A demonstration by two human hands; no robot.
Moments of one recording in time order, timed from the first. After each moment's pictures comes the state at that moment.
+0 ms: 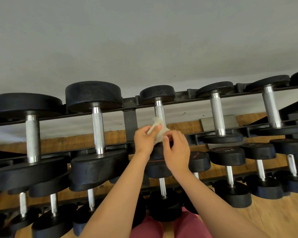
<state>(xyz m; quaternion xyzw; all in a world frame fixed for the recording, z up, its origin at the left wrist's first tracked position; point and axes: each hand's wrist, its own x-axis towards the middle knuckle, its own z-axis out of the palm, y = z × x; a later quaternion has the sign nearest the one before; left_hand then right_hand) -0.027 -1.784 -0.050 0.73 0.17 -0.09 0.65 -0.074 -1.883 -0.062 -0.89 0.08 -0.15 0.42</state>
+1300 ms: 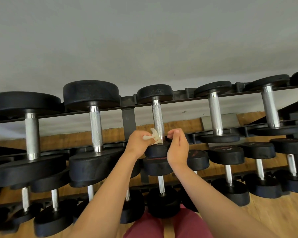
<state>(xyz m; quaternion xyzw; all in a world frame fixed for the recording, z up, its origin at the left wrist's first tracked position) -0.031 -1.760 -0.037 0.84 0.07 -0.23 0.49 -0.068 -1.888 -0.065 -0.77 0.22 -0.10 0.58</state>
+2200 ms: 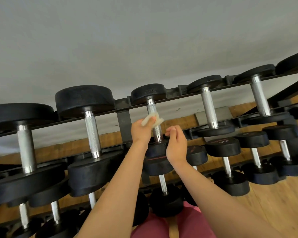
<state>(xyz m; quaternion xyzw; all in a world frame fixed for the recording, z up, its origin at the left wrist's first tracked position) -0.006 -1.794 -0.031 0.75 0.21 -0.11 0.62 -0.068 -1.885 -0.061 -0.76 0.23 -0.12 0.59</state>
